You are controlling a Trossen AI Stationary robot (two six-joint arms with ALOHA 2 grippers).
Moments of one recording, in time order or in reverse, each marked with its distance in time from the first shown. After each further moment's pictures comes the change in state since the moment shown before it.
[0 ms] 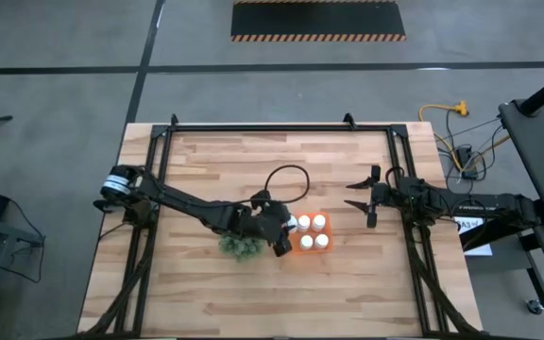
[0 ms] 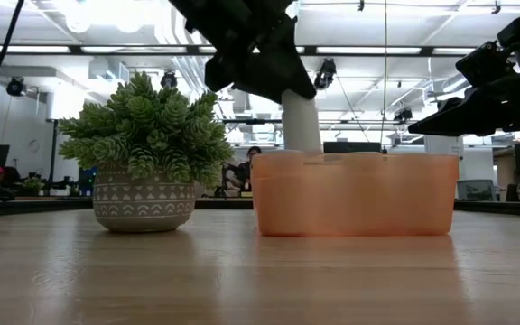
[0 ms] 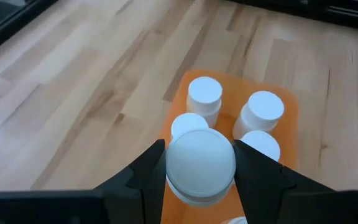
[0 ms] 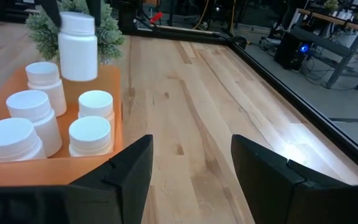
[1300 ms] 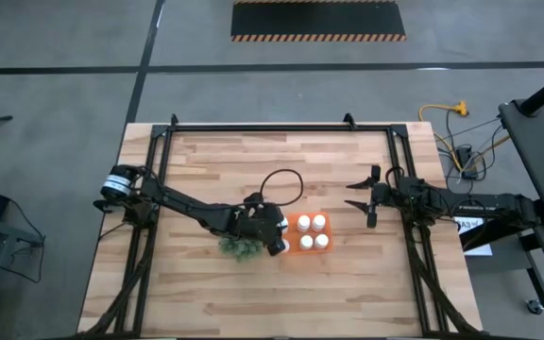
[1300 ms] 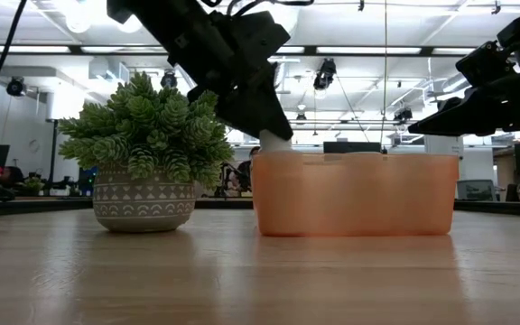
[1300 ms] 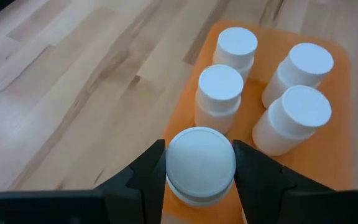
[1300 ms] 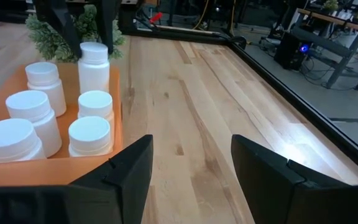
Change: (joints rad) left arm 0.004 0.002 -0.132 0.053 -0.016 -0.054; right arm 0.000 0.000 0.000 0.000 0.000 0.001
